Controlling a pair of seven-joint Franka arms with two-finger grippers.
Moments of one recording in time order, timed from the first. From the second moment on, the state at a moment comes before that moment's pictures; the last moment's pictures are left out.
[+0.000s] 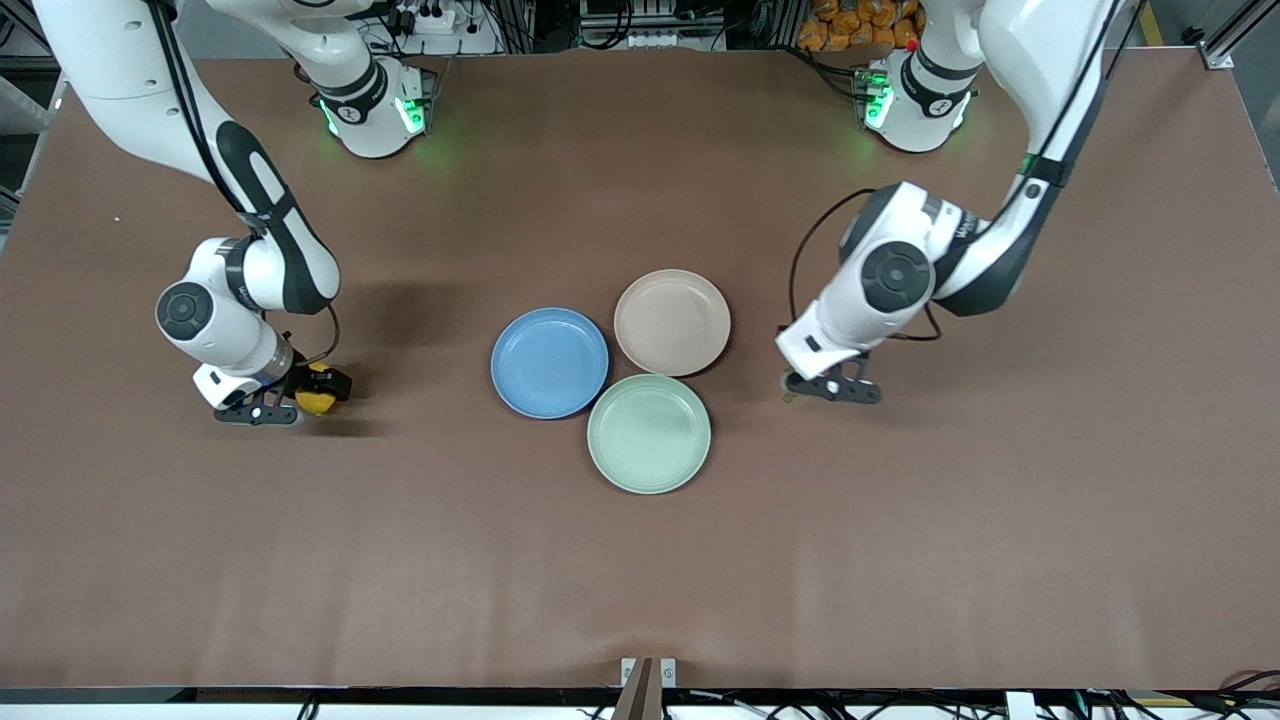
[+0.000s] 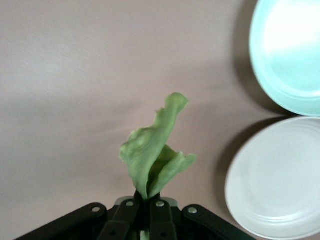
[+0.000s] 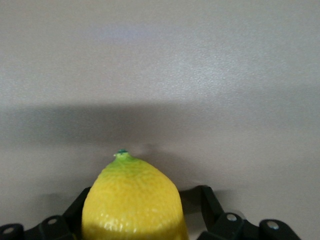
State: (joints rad) left arm -0.13 0.40 -0.43 -1.90 0.09 2.17 -0.45; right arm 0.05 0.47 -0.09 -2.22 0.02 2.70 0.01
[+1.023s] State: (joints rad) left arm -0.37 0.56 -0.47 -1.84 0.18 2.26 -0.89; right arm 0.07 0.46 -0.09 -2.22 0.02 2.68 0.03
